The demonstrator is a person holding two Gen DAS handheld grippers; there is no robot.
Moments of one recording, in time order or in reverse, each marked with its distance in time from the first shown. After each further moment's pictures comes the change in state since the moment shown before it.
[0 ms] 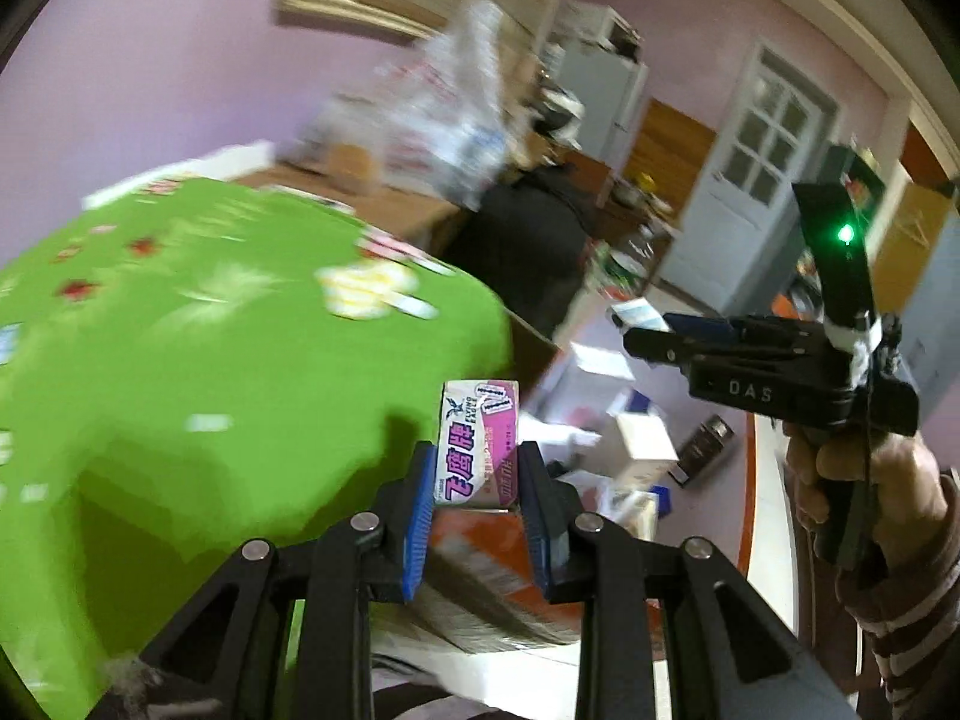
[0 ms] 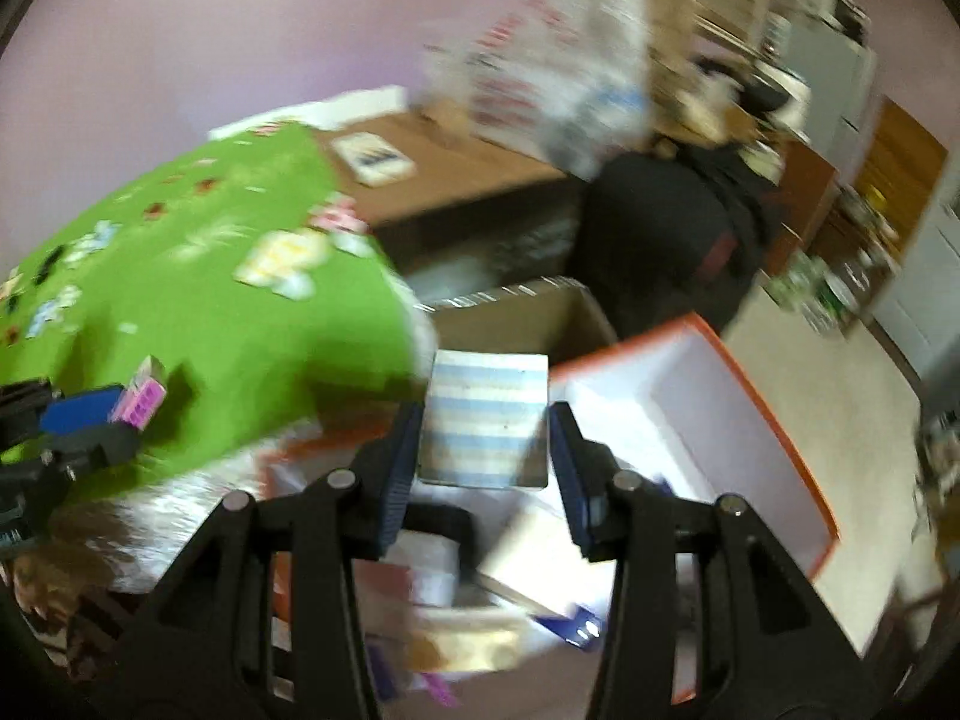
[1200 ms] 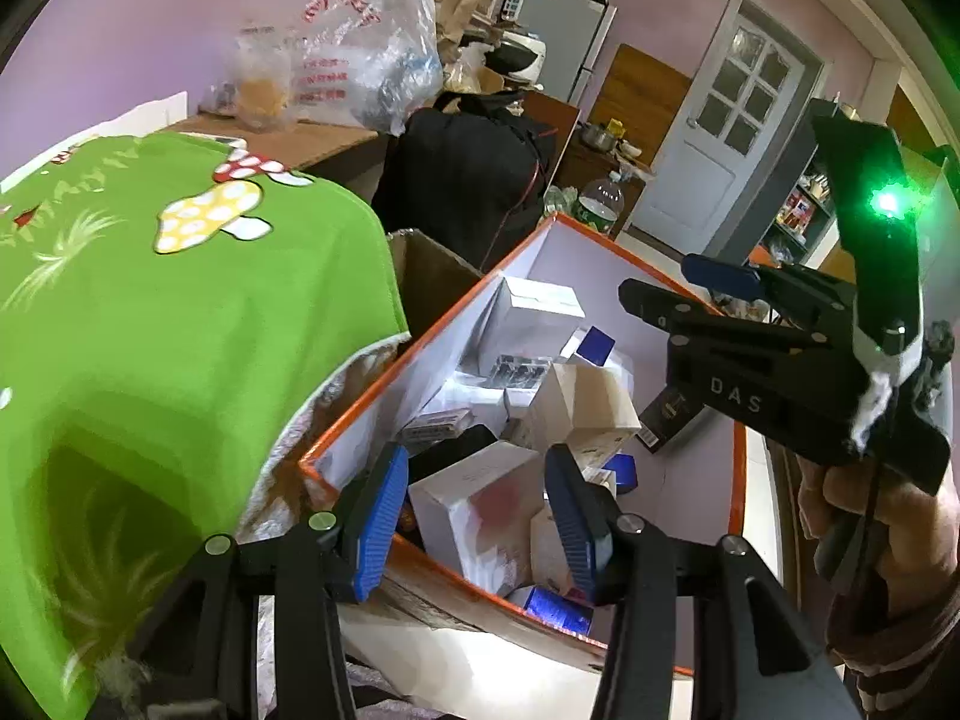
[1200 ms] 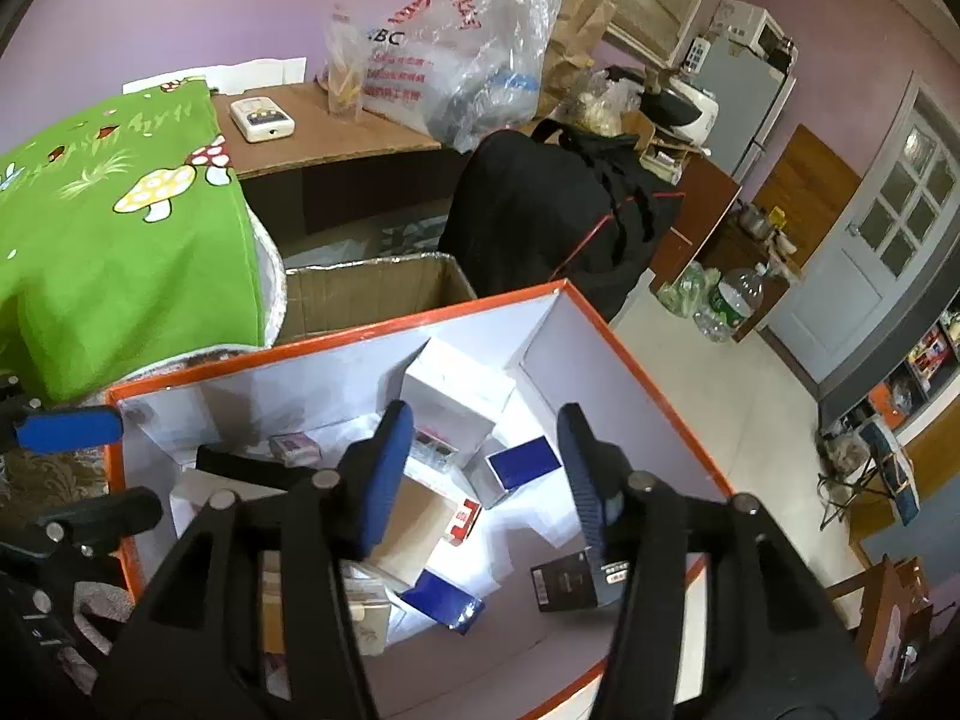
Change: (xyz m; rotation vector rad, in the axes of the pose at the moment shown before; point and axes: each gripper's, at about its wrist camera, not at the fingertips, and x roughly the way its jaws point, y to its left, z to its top) left arm 0.055 -0.040 -0.006 0.013 0.095 -0.050; right arm -0.005 -0.030 -0.026 -0.081 -0.032 -0.273
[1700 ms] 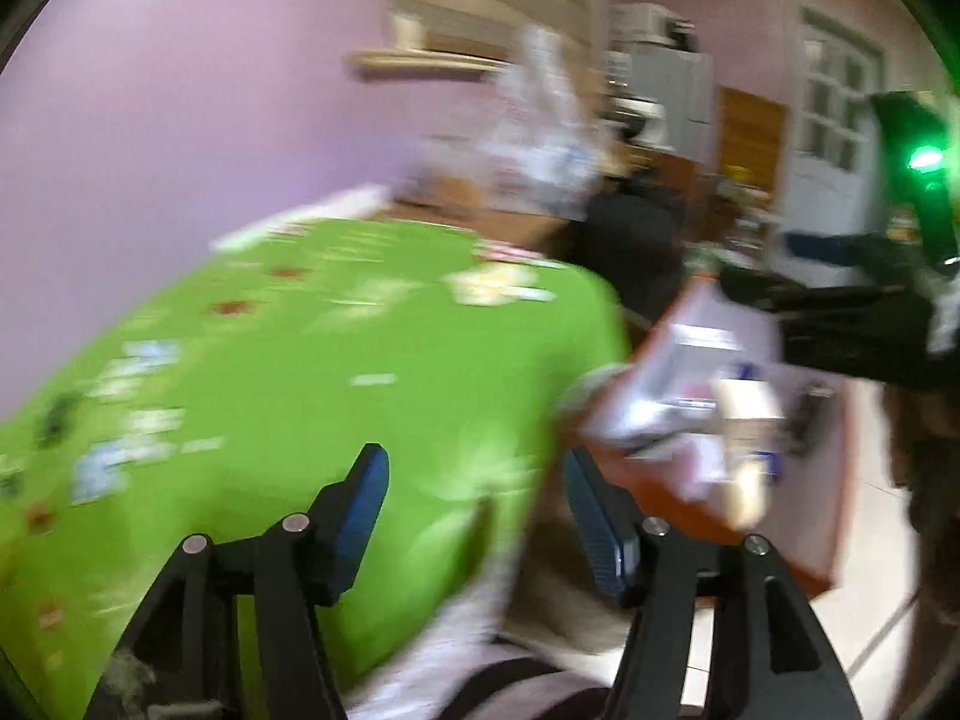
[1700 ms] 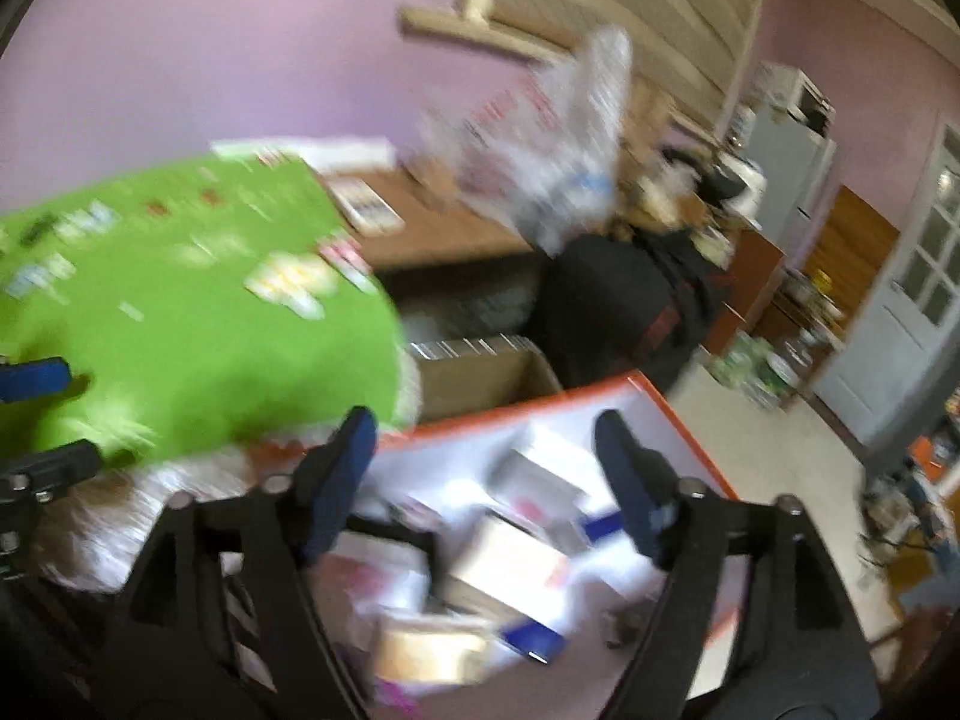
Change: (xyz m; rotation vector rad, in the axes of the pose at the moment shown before) left arm -0.125 0.038 -0.045 0.011 -0.207 0.491; right arm -0.073 0.048 0.024 -0.025 -0.259 0.214
